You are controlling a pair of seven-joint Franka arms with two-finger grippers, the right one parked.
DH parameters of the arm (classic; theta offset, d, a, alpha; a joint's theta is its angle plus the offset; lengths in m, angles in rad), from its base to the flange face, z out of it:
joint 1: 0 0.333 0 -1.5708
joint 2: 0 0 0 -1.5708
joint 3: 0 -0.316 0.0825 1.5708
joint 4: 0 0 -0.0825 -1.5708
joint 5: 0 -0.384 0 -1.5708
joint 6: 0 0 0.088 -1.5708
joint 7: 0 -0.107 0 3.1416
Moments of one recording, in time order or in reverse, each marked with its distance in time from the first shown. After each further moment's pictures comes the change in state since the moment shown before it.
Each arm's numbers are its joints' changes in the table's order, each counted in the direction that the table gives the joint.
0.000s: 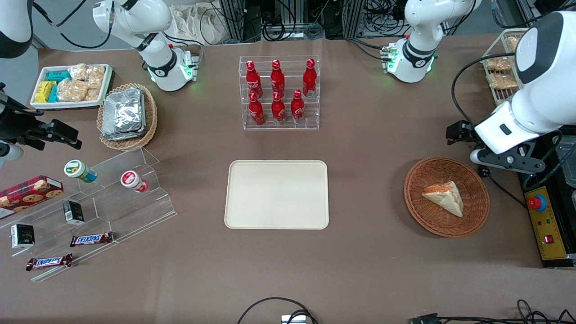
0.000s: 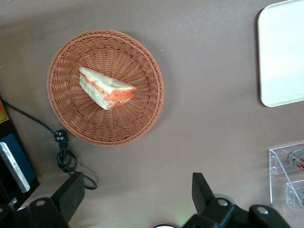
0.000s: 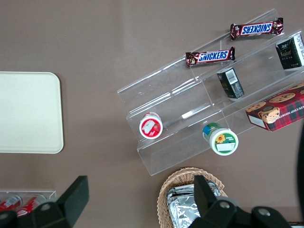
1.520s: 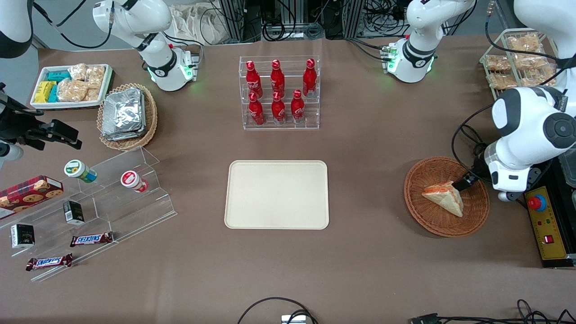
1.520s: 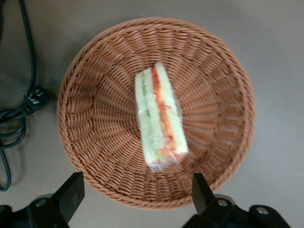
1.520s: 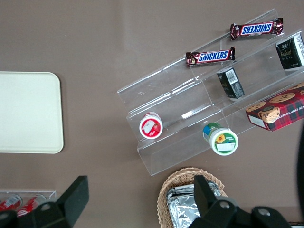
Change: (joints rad) arm 0.191 0.081 -0.006 0.470 -0.034 0.636 0.764
